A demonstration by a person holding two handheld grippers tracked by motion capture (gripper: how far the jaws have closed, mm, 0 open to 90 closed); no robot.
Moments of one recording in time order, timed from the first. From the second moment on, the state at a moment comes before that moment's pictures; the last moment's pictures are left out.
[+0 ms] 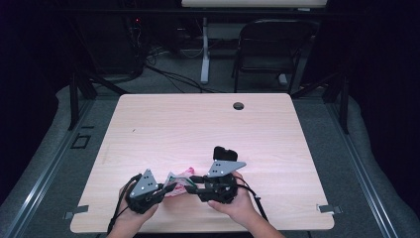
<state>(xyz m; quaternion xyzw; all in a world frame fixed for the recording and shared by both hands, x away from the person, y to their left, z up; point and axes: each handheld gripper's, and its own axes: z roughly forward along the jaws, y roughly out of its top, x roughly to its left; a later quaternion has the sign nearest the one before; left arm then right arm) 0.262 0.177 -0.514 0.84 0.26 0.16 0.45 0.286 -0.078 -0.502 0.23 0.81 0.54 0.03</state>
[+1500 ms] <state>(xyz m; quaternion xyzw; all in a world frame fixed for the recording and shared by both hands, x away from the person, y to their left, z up) 0.265 0.182 -0.524 0.84 0.26 0.18 0.44 0.300 -0.073 -0.503 0.24 0.81 0.53 0.02</state>
